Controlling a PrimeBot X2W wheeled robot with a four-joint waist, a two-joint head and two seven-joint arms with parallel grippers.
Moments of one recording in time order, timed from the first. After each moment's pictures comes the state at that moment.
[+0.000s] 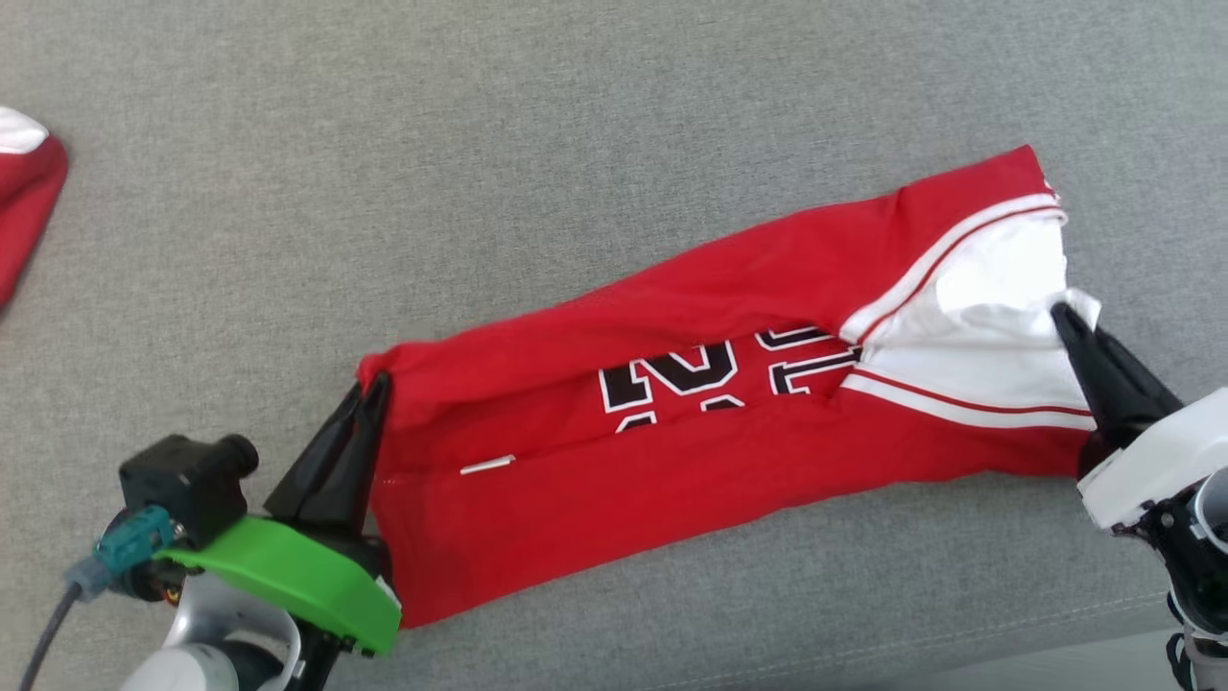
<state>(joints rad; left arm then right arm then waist) -0.13 0.51 -0.45 -0.33 -0.74 0.20 0.10 -0.11 -0.27 -0.11 -0.18 0.64 0.13 0.38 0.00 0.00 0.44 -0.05</state>
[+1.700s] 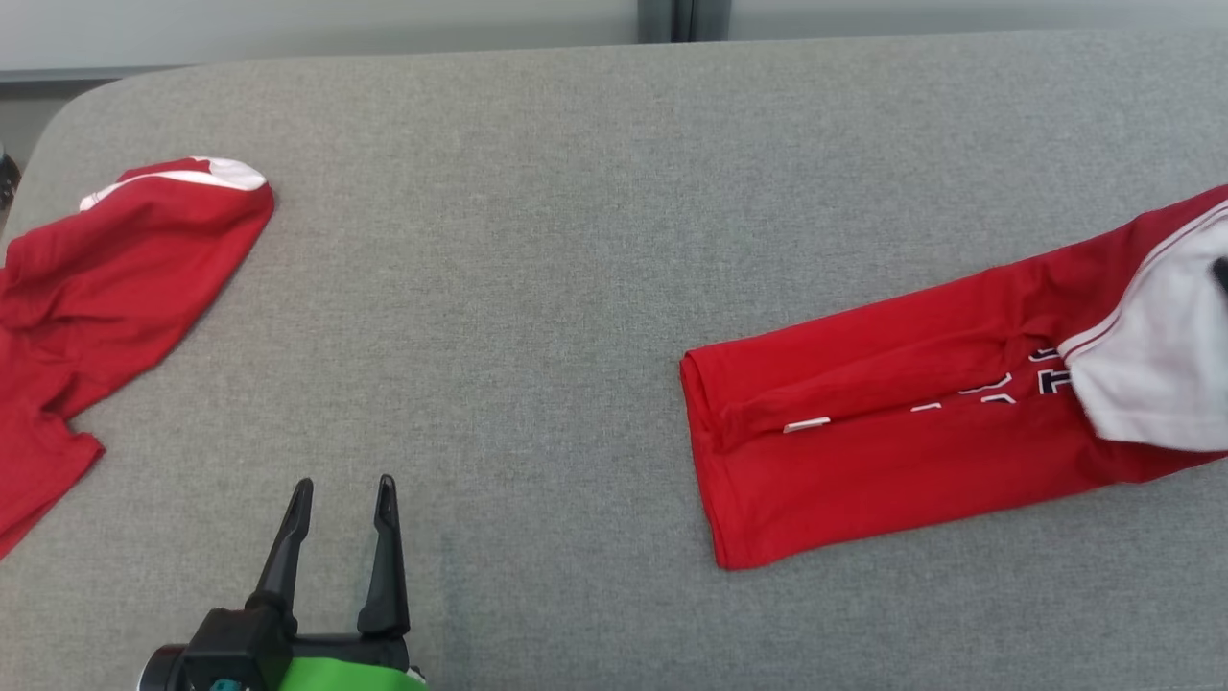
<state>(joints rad) 0.10 0.05 -0.11 0.02 -0.22 -0.04 -0.26 -0.27 -0.38 -0.34 -0.11 0.55 0.13 0.76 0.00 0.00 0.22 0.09</state>
